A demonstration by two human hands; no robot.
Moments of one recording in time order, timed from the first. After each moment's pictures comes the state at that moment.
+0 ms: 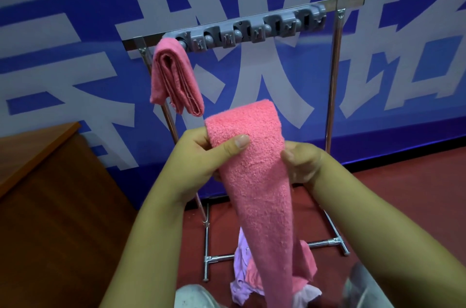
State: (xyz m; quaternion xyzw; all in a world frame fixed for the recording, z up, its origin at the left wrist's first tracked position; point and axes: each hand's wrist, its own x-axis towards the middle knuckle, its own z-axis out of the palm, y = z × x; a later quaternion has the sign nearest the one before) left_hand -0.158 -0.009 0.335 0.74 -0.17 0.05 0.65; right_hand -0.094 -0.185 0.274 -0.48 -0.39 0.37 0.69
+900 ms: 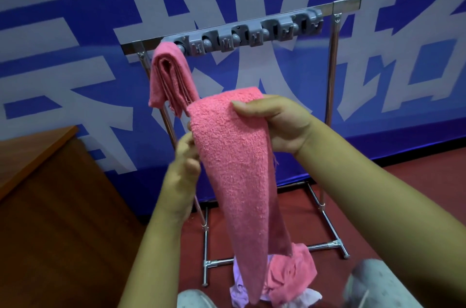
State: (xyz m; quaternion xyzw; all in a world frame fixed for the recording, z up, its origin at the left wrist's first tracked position) left_hand -0.131 0.025 0.274 0.70 -0.22 0.12 0.67; right_hand -0.084 -0.161 0.344 -0.42 -0.34 0.31 0.78
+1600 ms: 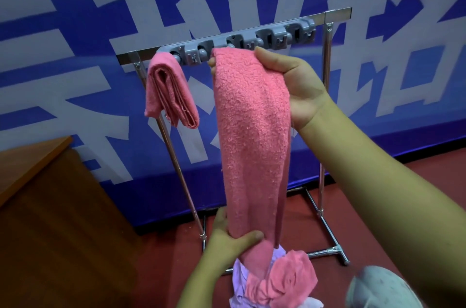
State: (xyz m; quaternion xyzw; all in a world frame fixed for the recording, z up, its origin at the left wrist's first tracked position) left_hand -0.138 -0.010 0.160 0.79 -0.02 0.01 0.62; right_hand -0.067 -0.185 0.385 -0.29 -0.29 0.27 0.87
